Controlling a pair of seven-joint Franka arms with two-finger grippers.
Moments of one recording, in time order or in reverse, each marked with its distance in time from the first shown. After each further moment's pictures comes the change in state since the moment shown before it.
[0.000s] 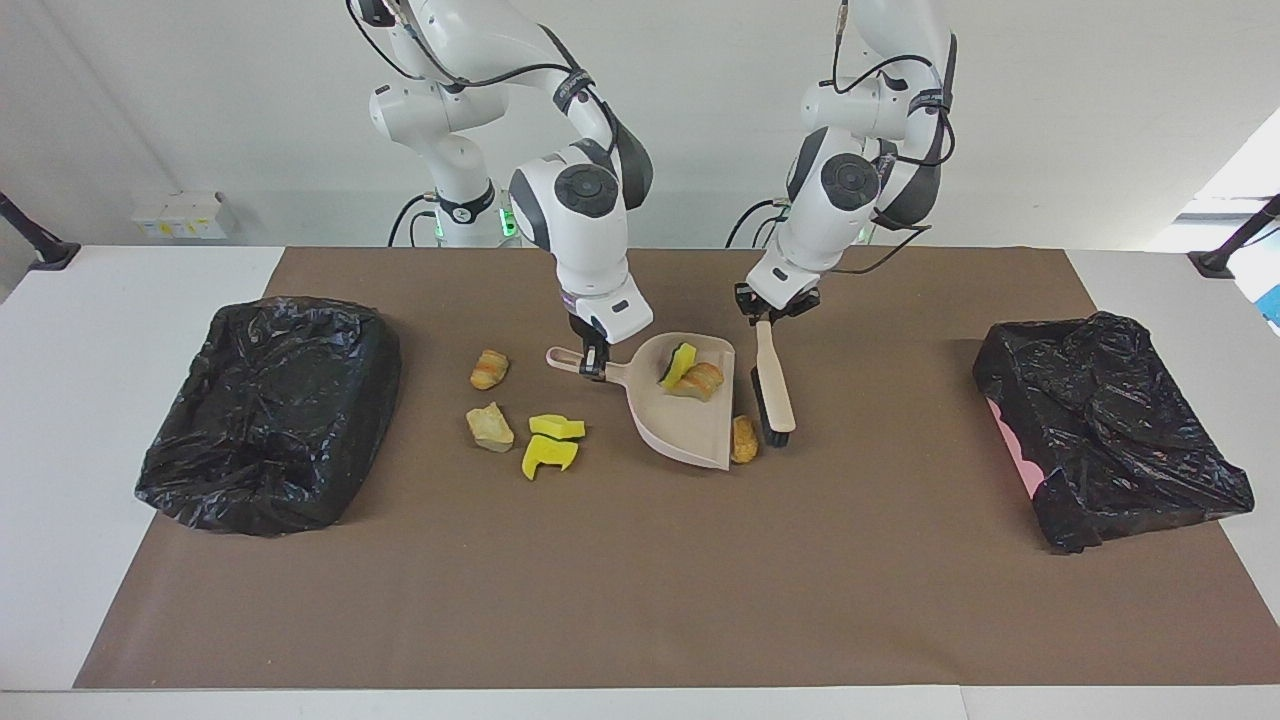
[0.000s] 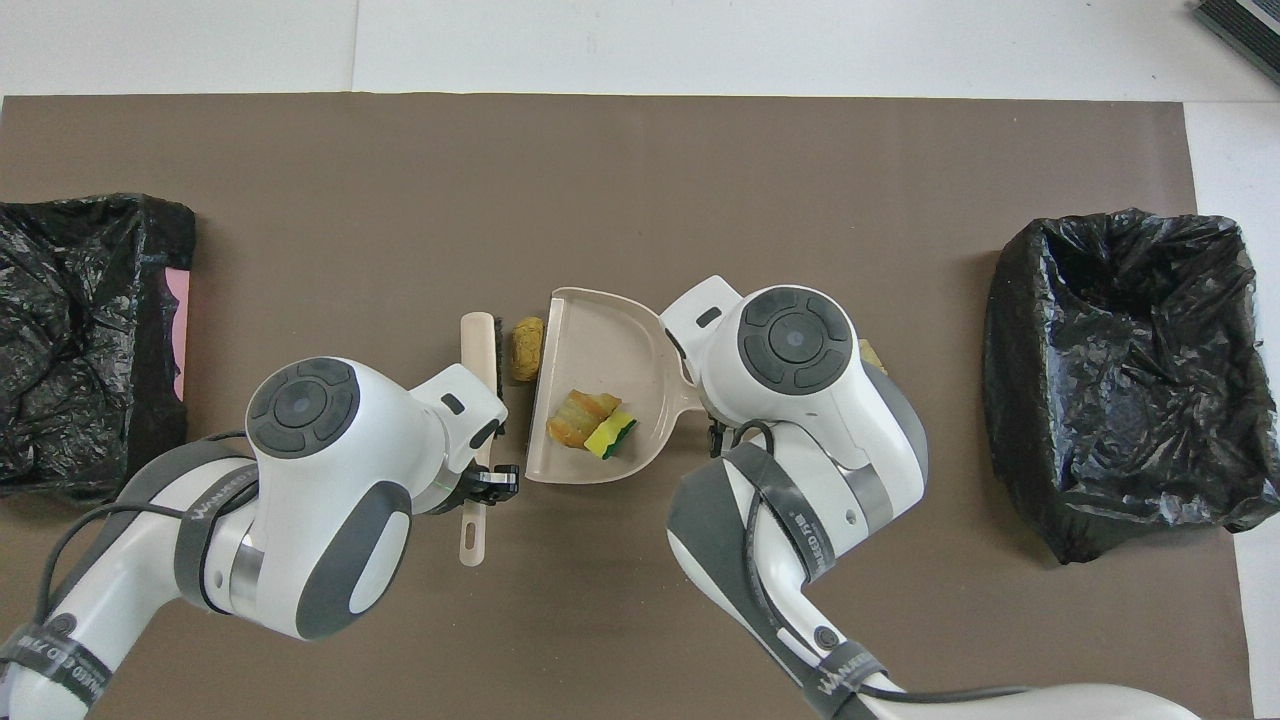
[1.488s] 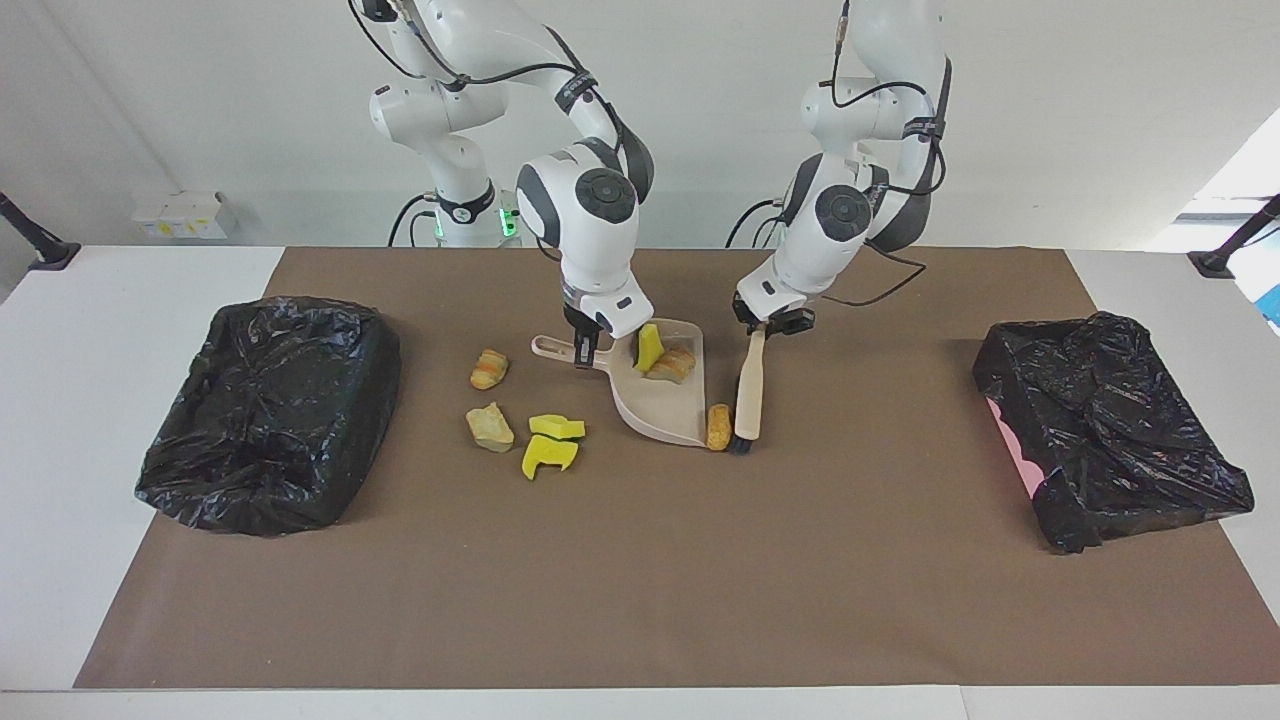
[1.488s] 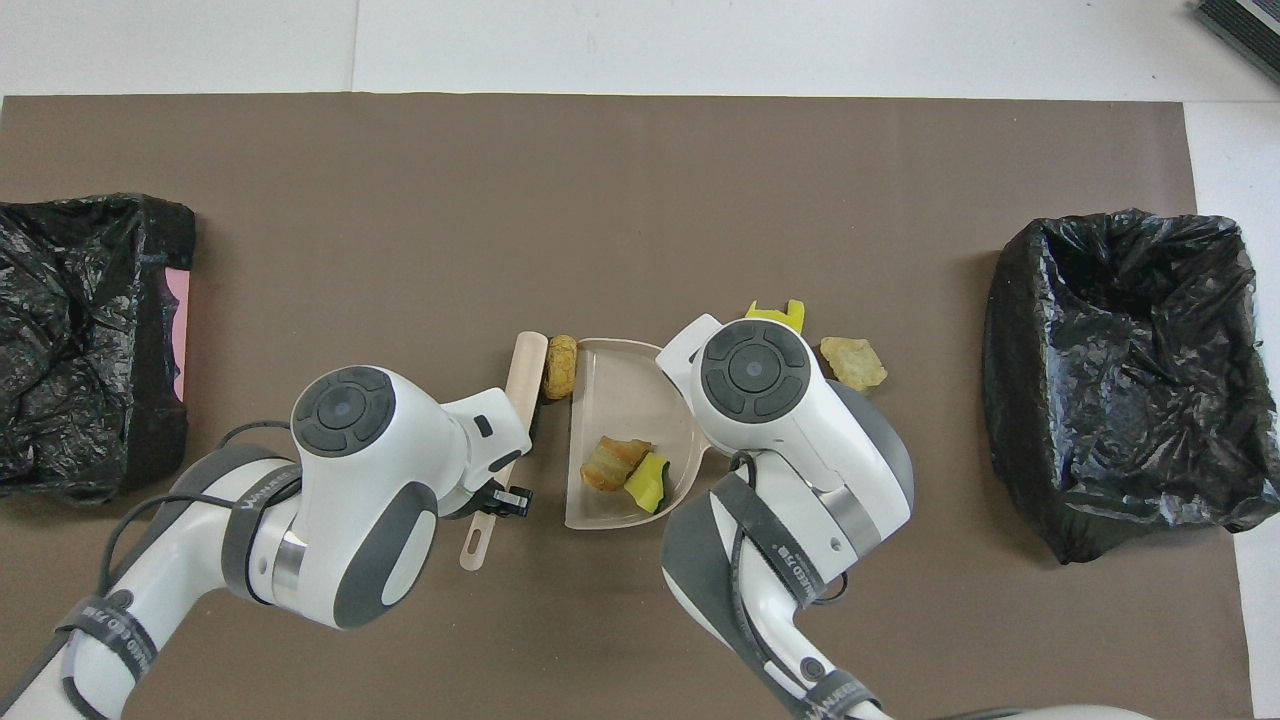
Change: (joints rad) left arm -0.034 0.060 -0.022 -0.031 0.000 0.060 0.241; right arm 0.027 -0.023 0.001 -0.053 -0.093 -0.095 0.026
